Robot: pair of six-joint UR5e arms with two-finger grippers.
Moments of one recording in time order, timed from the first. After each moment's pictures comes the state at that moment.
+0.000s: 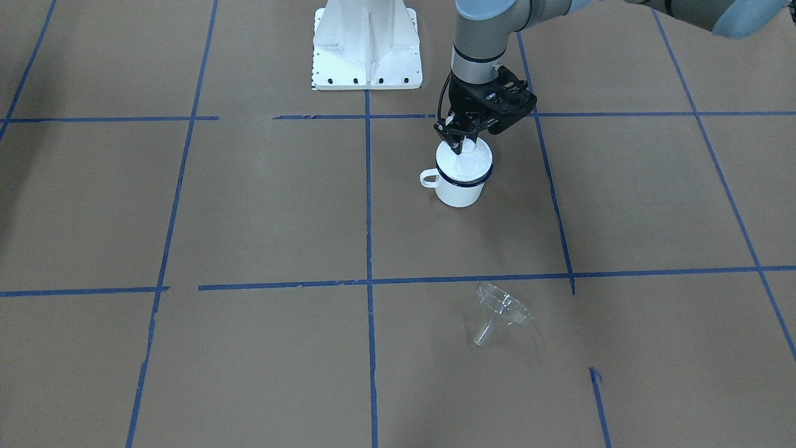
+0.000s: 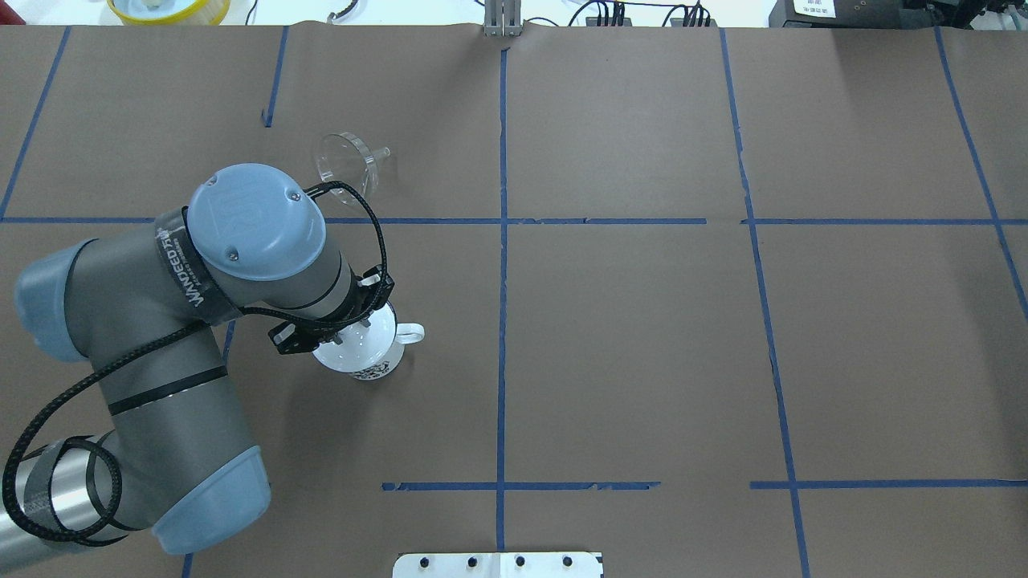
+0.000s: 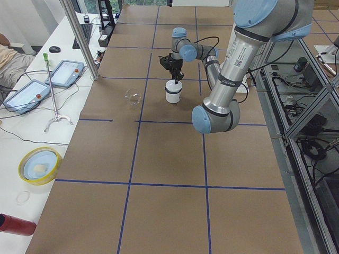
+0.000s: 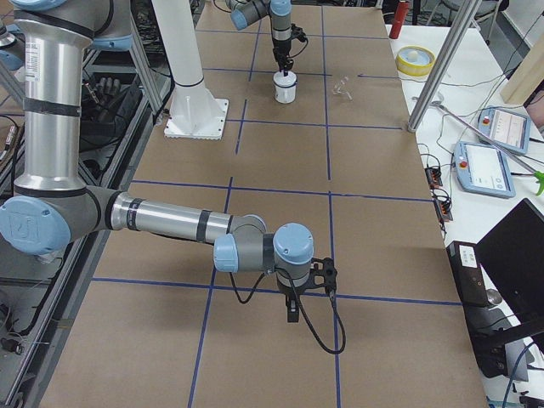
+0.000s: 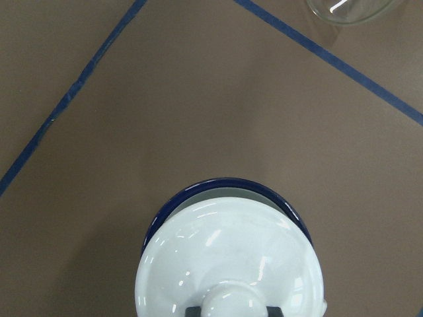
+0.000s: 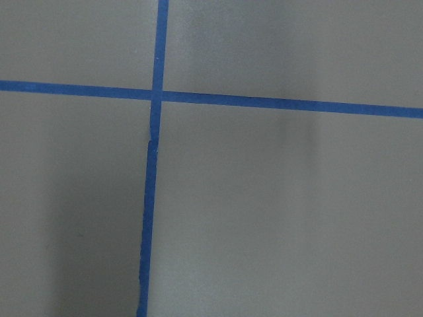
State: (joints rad) left arm -0.53 -2.13 -1.99 -1.29 -1.84 -1.78; right arm 1.57 -1.69 1.56 -1.37 2.29 0.01
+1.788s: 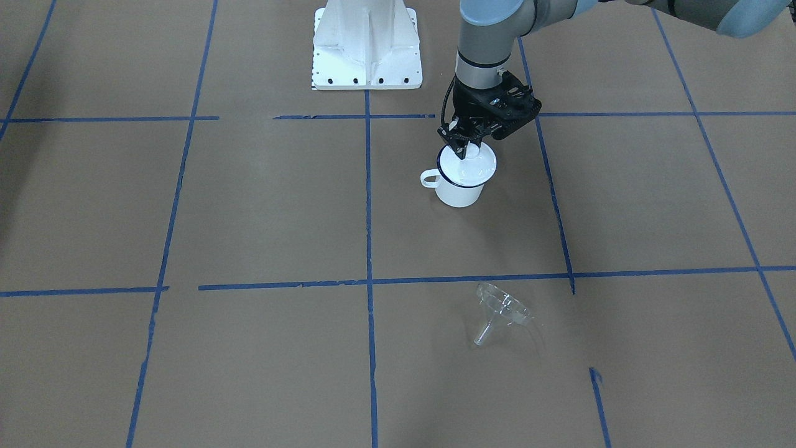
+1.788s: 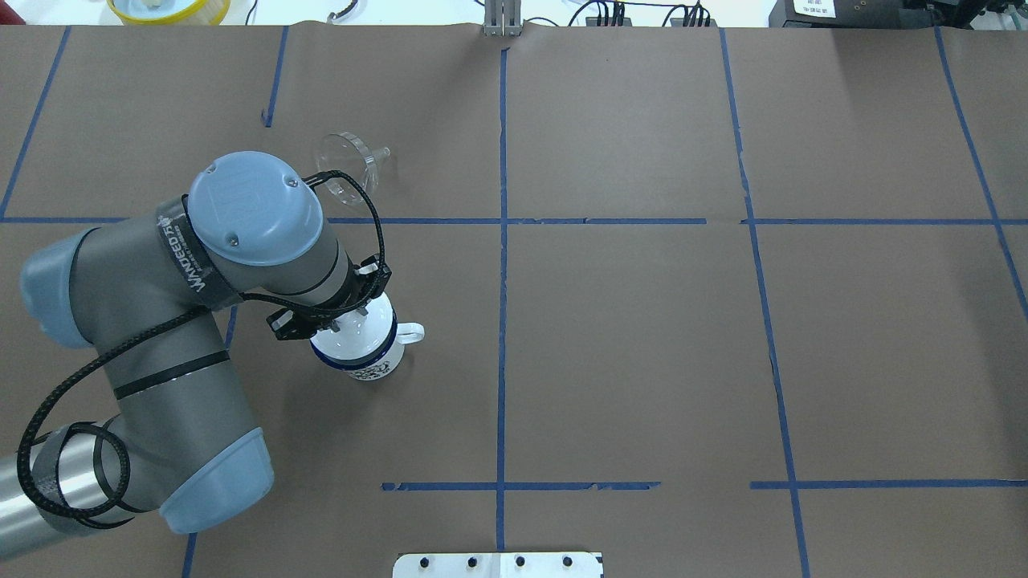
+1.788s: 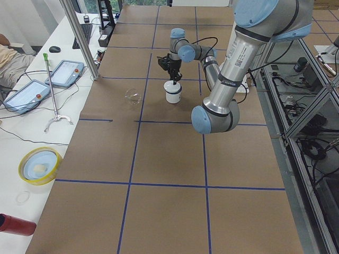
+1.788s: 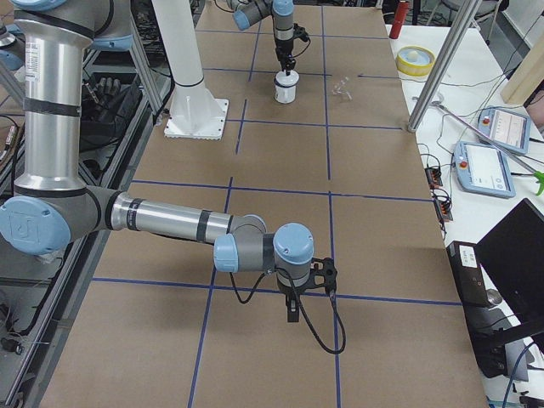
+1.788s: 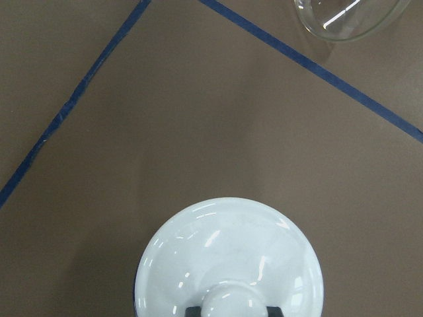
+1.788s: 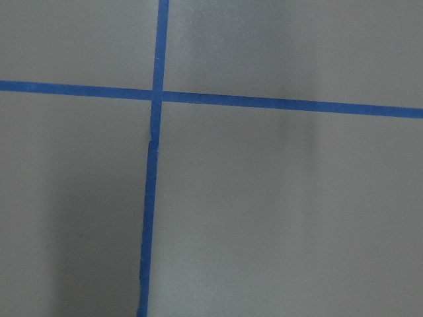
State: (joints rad) left arm -0.55 -2.13 -1.98 -1.30 -1.85 -1.75; right arm 1.57 -1.69 1.56 -1.37 2.29 0.01
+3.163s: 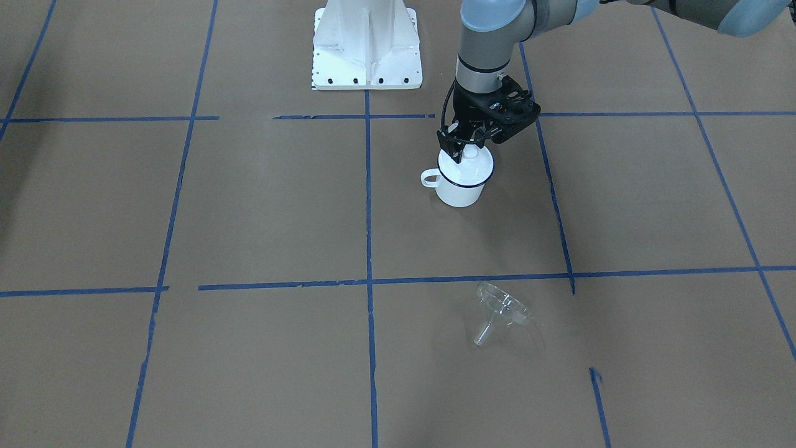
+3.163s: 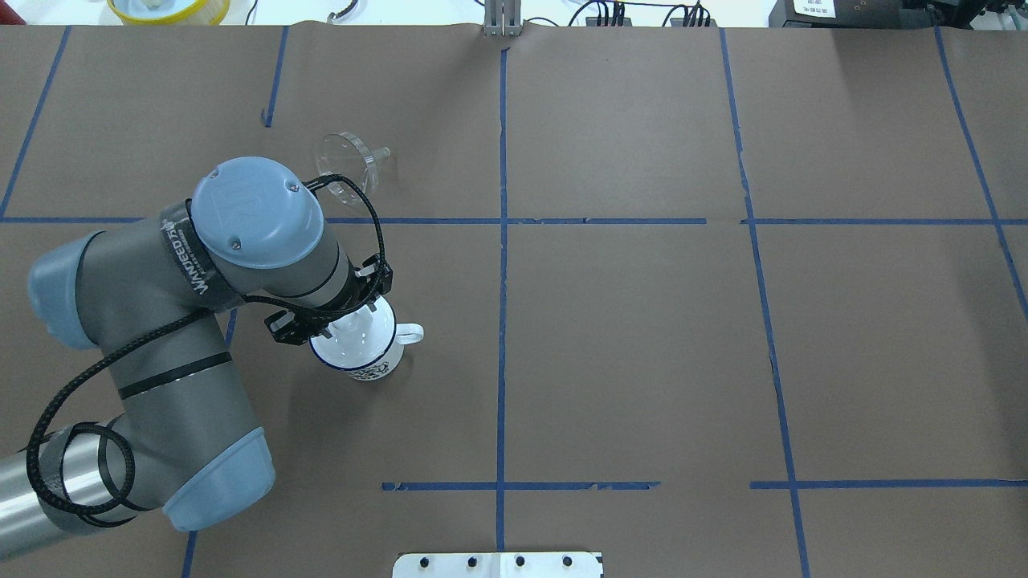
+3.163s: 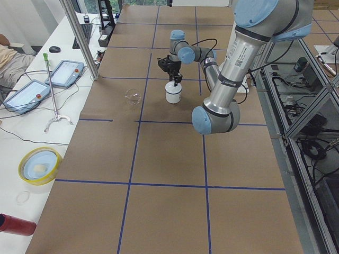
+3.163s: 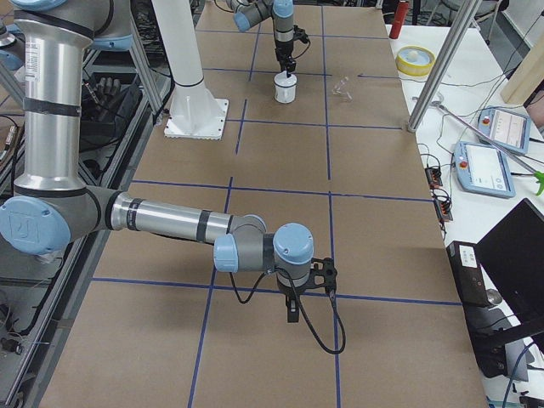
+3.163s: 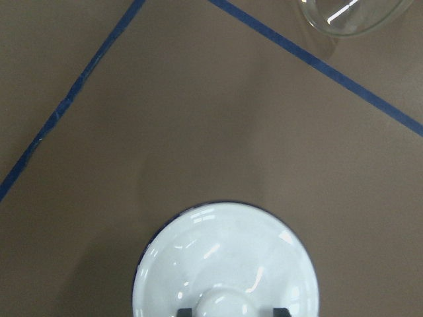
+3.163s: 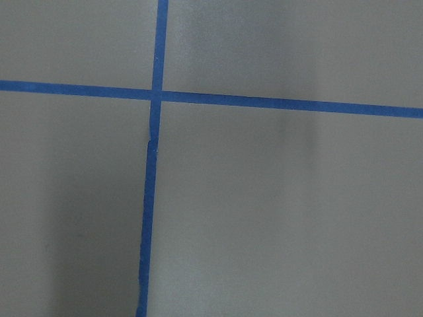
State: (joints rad) left arm -0.55 -2.12 -1.97 -1.32 -1.85 -1.76; right arm 1.57 -1.69 1.56 -1.37 2.29 0.01
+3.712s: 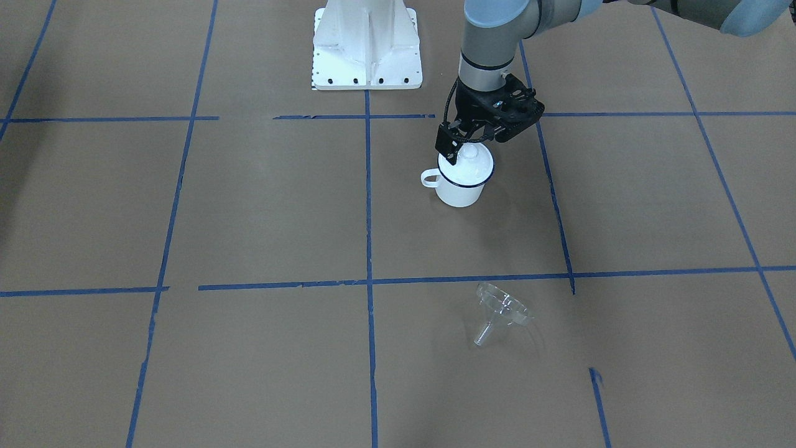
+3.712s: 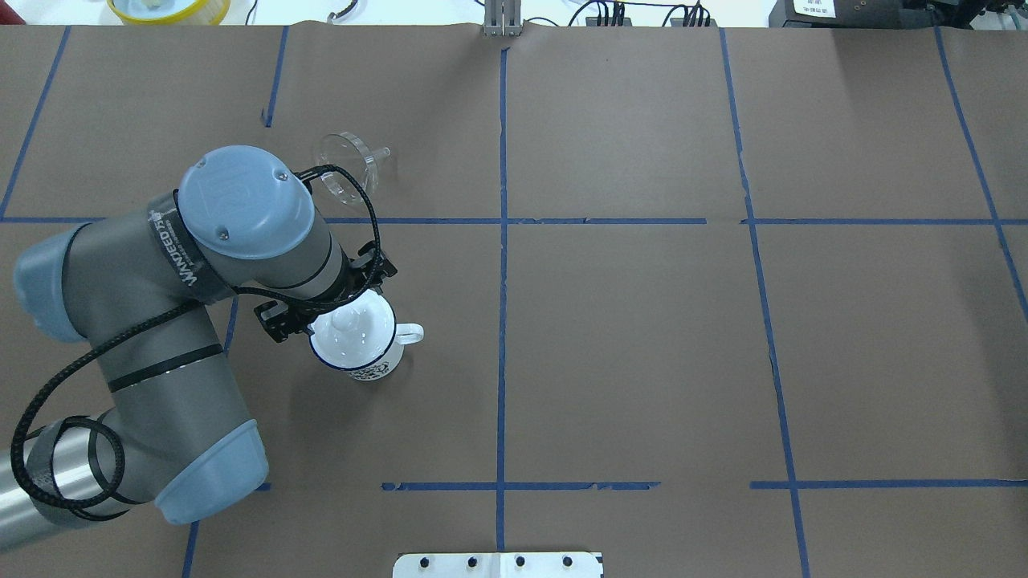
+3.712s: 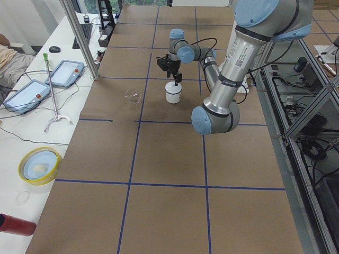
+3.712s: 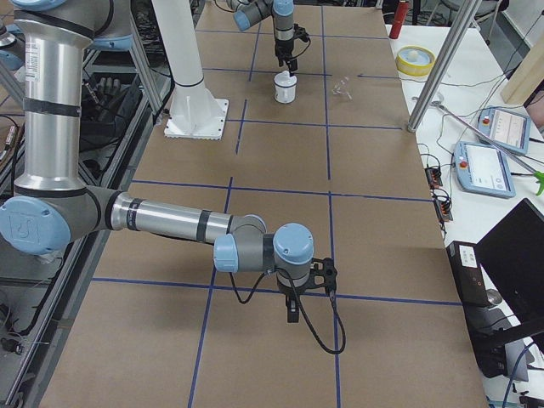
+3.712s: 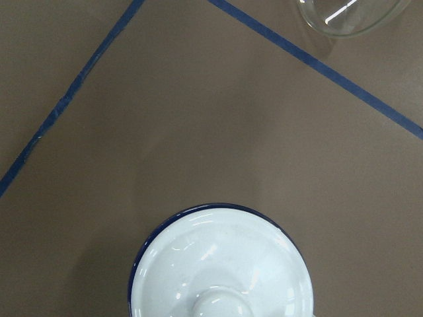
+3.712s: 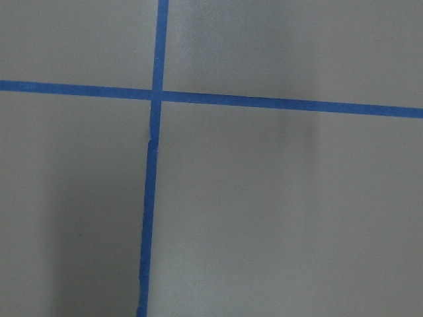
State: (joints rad) left arm -0.59 -2.11 -1.99 -1.32 -1.85 -1.68; right arm 1.57 -1.69 1.56 -1.37 2.29 0.01
